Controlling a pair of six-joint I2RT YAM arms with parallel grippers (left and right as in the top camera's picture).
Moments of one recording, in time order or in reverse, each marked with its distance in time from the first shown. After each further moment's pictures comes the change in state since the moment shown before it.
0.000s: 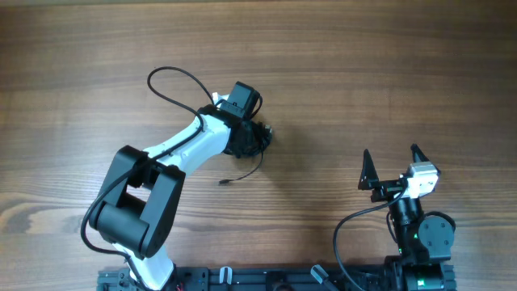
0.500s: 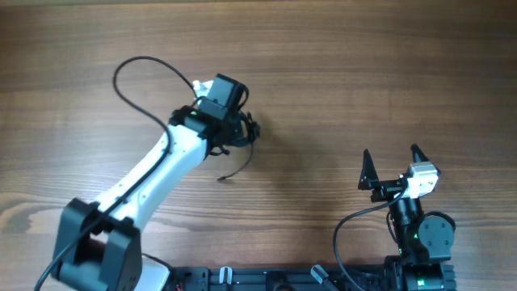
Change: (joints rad) left arm 0.036 -0.283 -0.004 -0.111 -0.056 0.000; right arm 0.000 0.000 0.000 0.000 0.000 0.000
